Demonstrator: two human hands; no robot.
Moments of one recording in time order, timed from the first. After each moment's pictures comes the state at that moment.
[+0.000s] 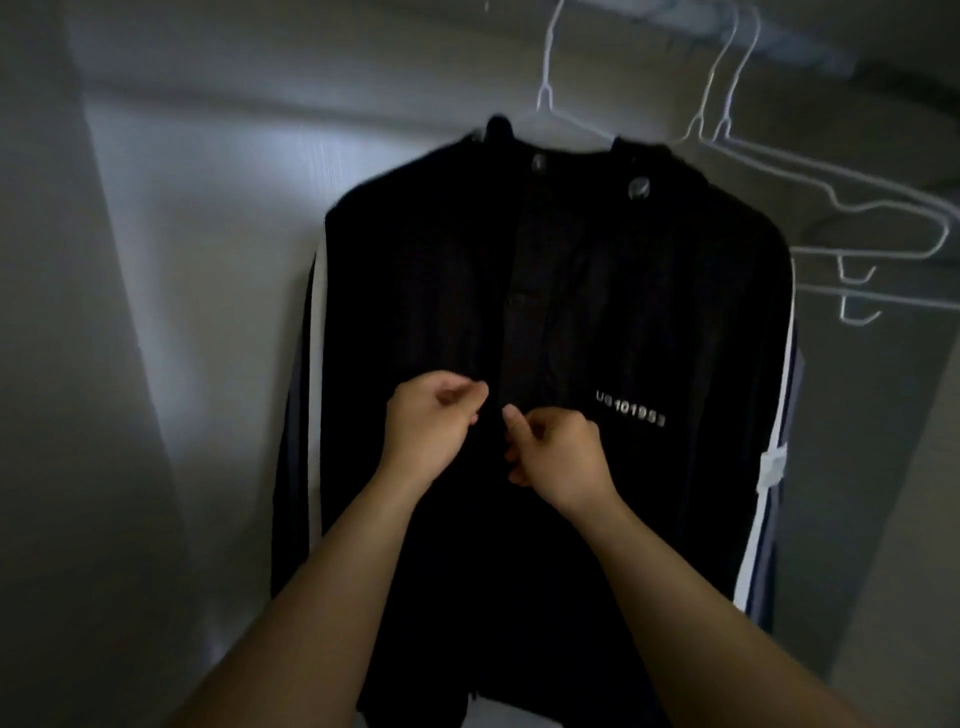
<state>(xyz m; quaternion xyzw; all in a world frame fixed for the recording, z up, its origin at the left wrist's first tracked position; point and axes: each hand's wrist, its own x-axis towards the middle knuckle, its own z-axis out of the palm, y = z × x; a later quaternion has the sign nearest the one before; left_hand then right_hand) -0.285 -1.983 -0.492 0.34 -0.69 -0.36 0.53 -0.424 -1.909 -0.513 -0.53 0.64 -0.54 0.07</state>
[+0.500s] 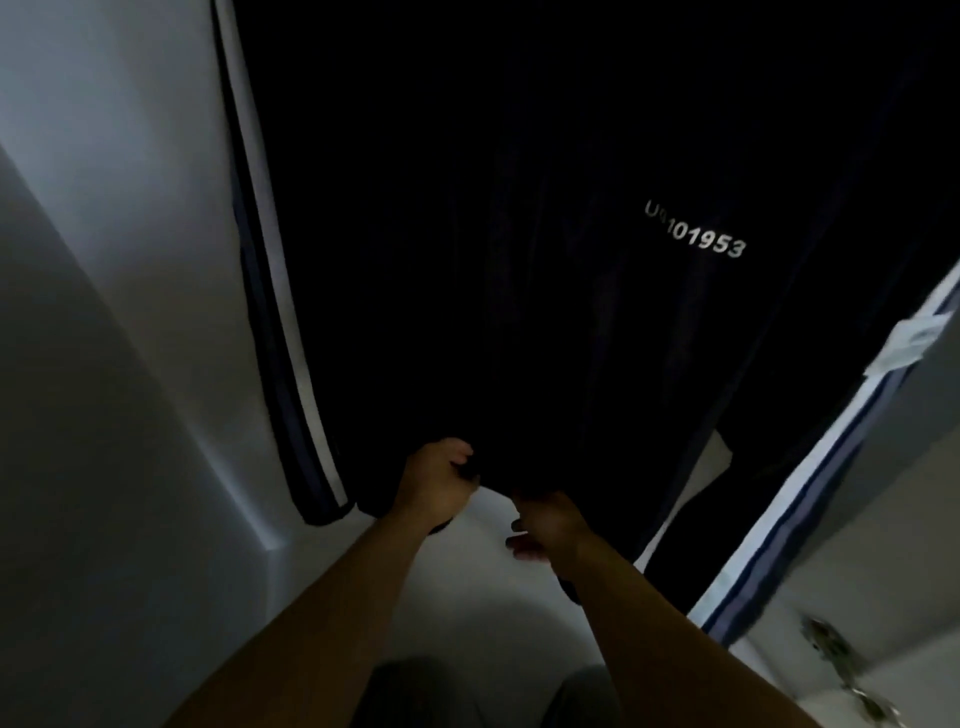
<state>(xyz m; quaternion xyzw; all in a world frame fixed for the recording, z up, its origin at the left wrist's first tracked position) -0.298 -1.989 -0.747 0.51 -0.73 -0.39 0.22 -0.429 -1.907 -0.772 -0.21 0.75 -0.39 0.49</state>
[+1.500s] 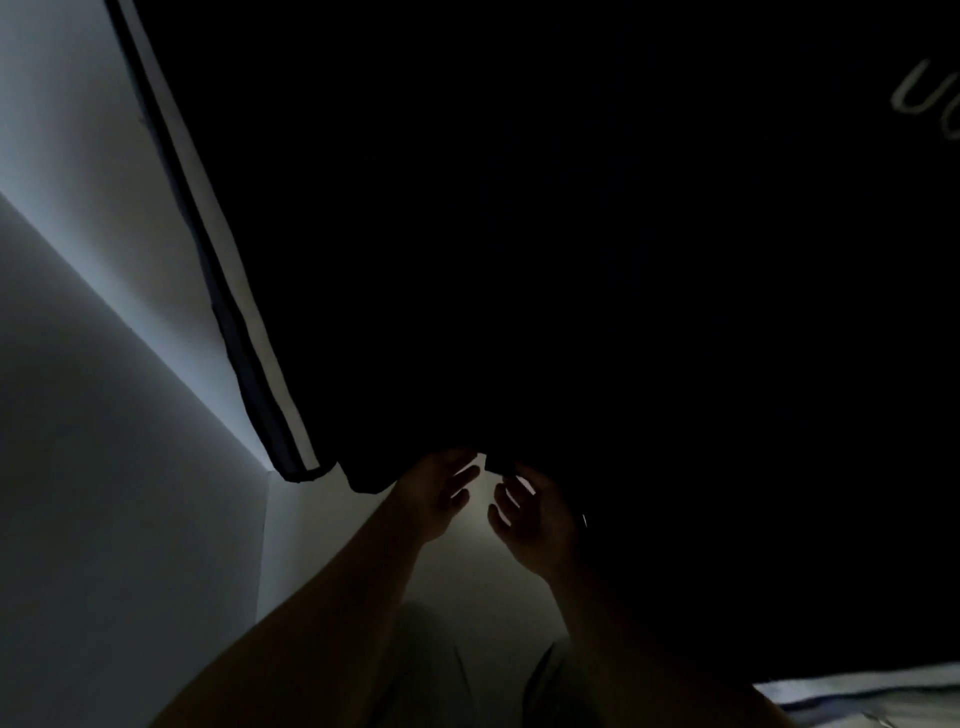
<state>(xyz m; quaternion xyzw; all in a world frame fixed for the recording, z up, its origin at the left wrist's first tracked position) -0.308 -1.998 -0.840 0.49 -0.29 -0.75 0.34 -0.441 -1.934 -0.853 0.03 0.42 -0.59 0.69</state>
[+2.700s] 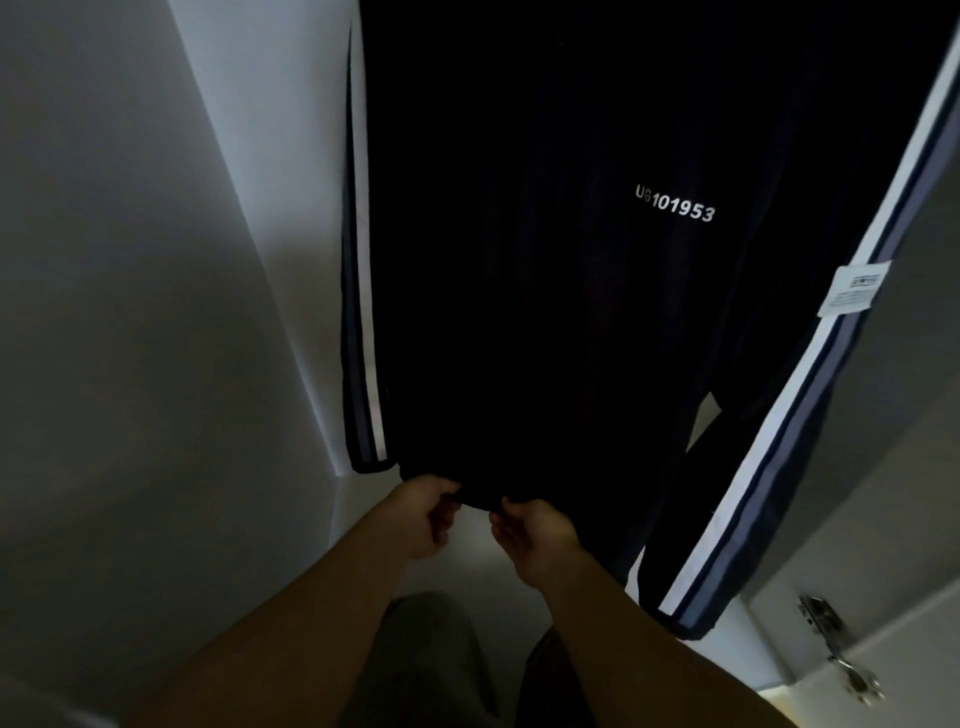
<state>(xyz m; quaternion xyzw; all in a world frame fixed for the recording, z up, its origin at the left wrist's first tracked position) -0.225 -1.855 -0.761 0.60 -0.27 -0.70 0.27 -0.373 -1.799 -0.782 -0.05 0.54 -0.57 0.62</state>
